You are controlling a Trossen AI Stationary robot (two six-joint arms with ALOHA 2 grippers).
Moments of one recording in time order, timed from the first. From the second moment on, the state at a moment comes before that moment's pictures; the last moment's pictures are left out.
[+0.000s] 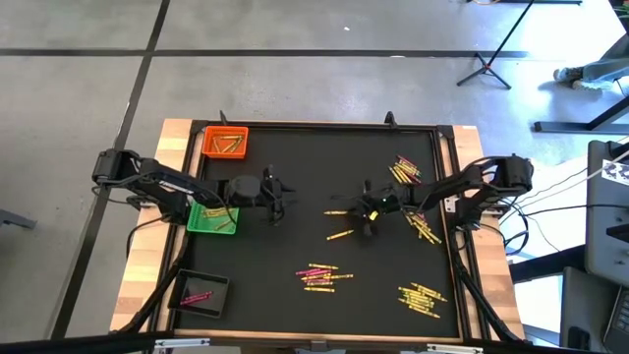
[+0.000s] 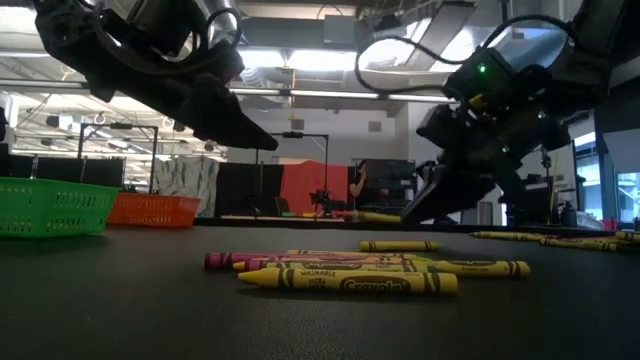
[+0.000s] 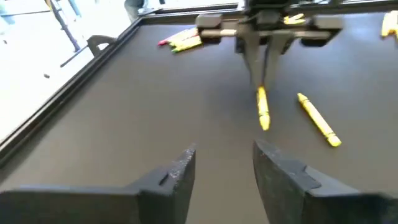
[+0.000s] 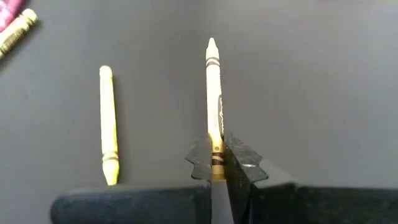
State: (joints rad) left arm 0.04 1.37 0.44 0.53 -0.21 0.03; right arm -0.10 1.58 0.44 0.51 -0.12 -0.18
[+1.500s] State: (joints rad) left arm 0.08 1.81 0.57 1.30 0.12 0.11; right arm -0.09 1.62 0.45 1.13 -0.18 -0.30
